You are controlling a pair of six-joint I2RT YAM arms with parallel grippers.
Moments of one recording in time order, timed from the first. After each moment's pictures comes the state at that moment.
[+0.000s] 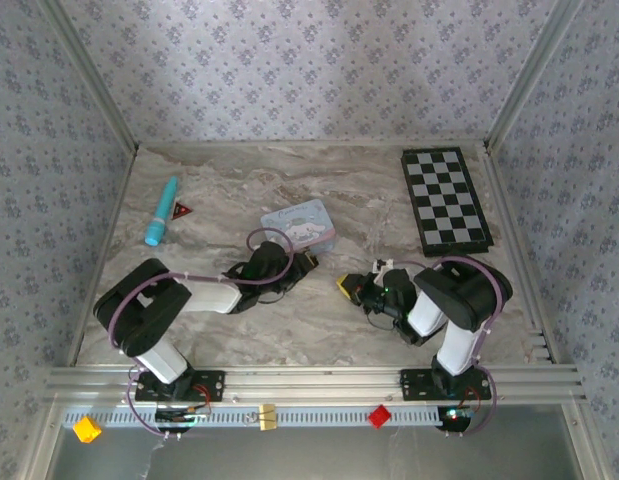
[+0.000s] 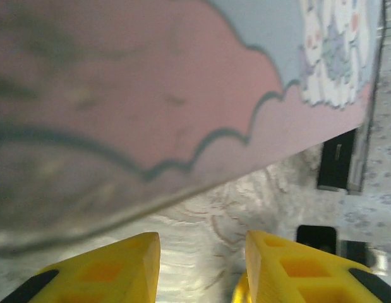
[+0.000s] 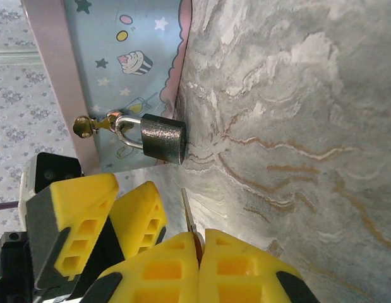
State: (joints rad) left arm -0.79 1.61 0.58 0.41 0.05 -1.30; right arm 0.59 1.78 0.15 1.27 -0.31 1.42
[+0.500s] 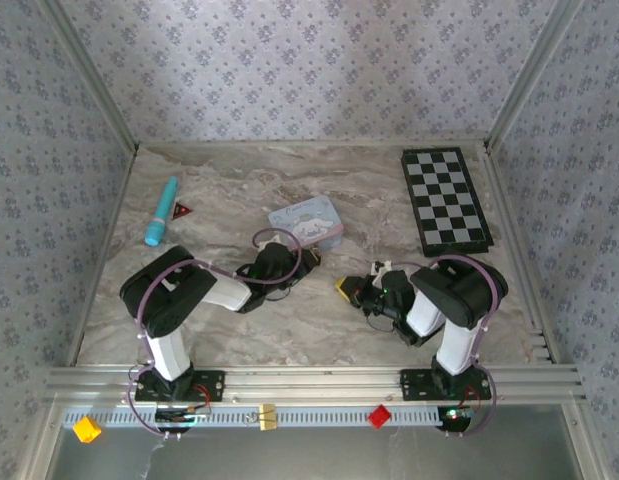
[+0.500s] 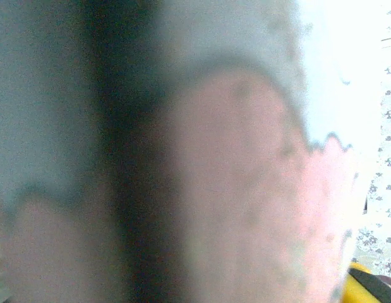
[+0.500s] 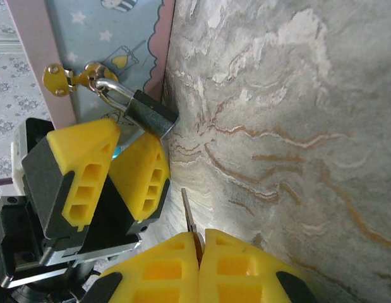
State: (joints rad) left arm -0.79 1.79 0.60 0.66 0.01 -1.26; right arm 0.60 1.80 0.15 1.28 -0.32 1.40
